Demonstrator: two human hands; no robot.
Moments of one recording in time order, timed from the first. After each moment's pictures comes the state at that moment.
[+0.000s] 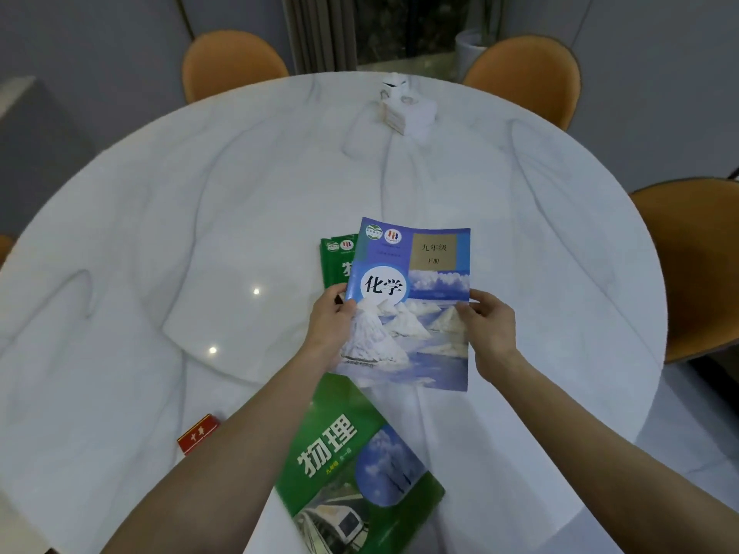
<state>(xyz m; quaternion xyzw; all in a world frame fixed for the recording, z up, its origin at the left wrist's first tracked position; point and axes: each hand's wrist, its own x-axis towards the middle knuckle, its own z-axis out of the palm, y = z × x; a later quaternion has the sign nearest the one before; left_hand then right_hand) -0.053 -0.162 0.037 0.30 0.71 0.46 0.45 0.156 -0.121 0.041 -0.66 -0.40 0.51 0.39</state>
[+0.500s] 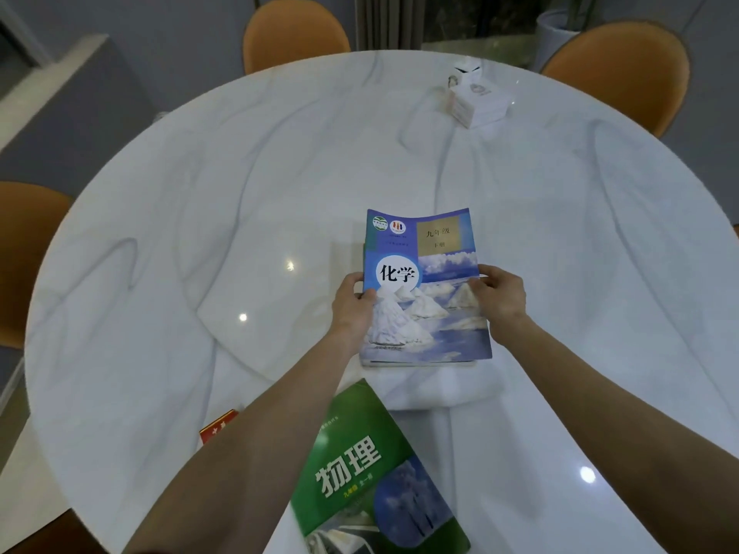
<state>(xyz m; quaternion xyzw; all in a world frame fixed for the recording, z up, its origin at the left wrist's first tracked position) -0.092 -0.116 0.019 0.21 0.74 0.48 0.42 0.092 -0.018 0.020 -0.65 -0.51 0.47 0.30</state>
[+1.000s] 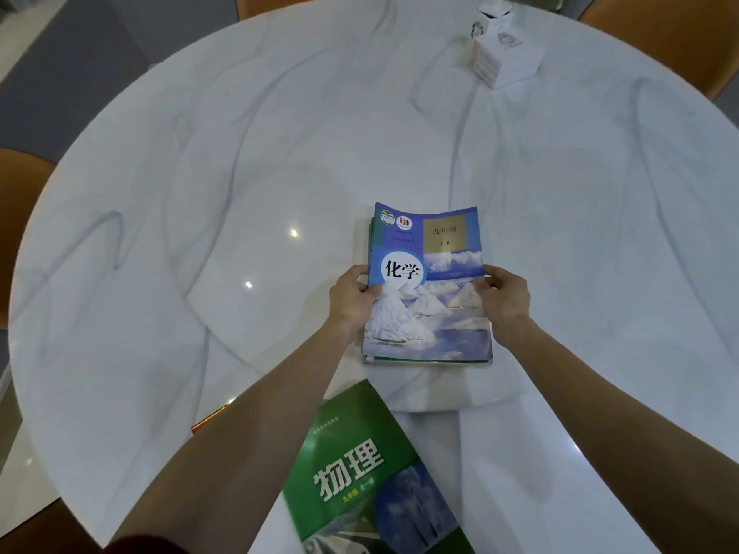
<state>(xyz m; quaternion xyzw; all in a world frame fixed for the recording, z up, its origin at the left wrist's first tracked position) -0.114 -0.097 -0.019 0.26 0.79 0.39 0.39 0.080 -0.001 -0.031 -0.67 -0.52 0.46 0.26</state>
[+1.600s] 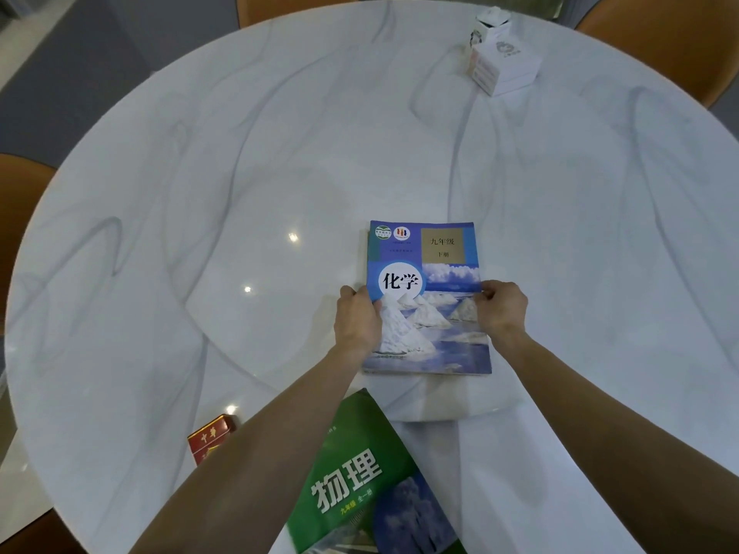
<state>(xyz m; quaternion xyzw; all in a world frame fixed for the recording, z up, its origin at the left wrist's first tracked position) -0.098 -0.097 -0.027 0.40 0.86 0.17 0.27 0.077 0.001 -0.034 -0.69 -0.62 0.34 0.16</state>
